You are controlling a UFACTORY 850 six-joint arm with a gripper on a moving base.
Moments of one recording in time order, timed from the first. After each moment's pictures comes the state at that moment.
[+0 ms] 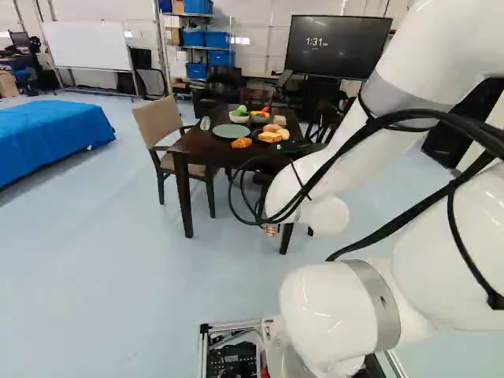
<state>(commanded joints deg) 0.0 16.0 -5.0 0.0 50.0 0.0</state>
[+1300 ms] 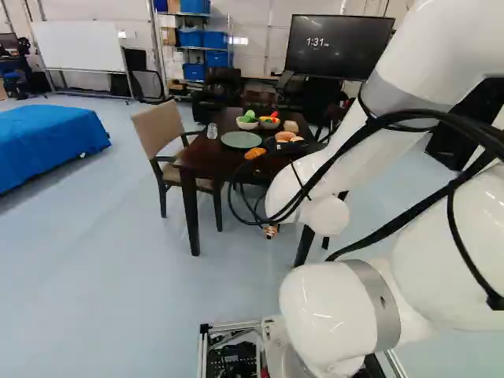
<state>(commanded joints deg) 0.0 16.0 -5.0 0.0 50.0 0.0</state>
